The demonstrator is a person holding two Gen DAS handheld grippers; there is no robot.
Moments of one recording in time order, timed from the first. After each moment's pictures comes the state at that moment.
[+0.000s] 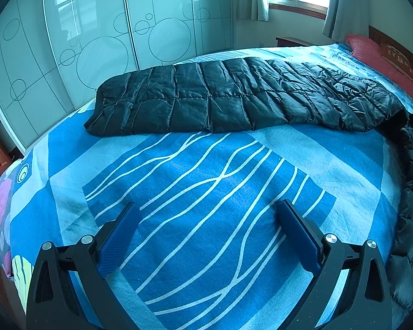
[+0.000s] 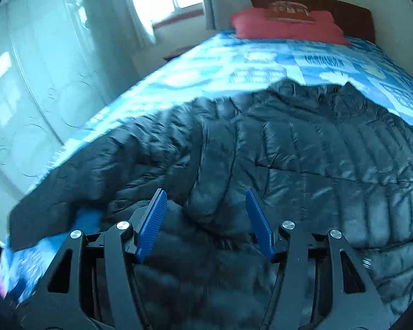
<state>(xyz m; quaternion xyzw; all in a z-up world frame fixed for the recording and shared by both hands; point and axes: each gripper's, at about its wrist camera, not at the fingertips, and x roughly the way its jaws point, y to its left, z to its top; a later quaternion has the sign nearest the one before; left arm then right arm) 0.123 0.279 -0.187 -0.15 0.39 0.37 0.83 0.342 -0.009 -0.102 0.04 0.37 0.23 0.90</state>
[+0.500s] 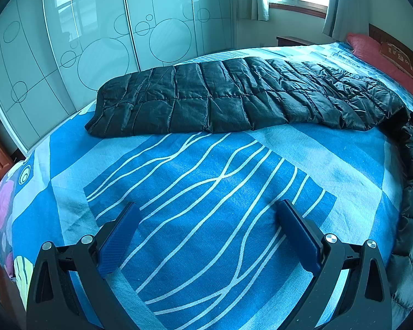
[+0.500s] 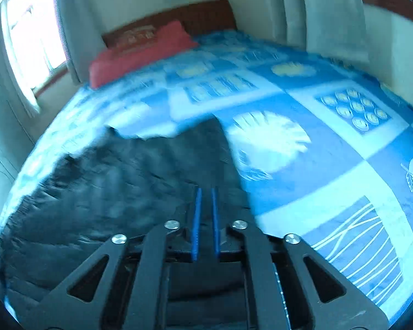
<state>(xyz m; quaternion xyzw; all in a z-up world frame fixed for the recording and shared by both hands) 0.124 0.278 -0.186 -0.14 0.39 0.38 0.83 0.408 -0.338 -0.130 0.13 0.39 -0.04 0.91</state>
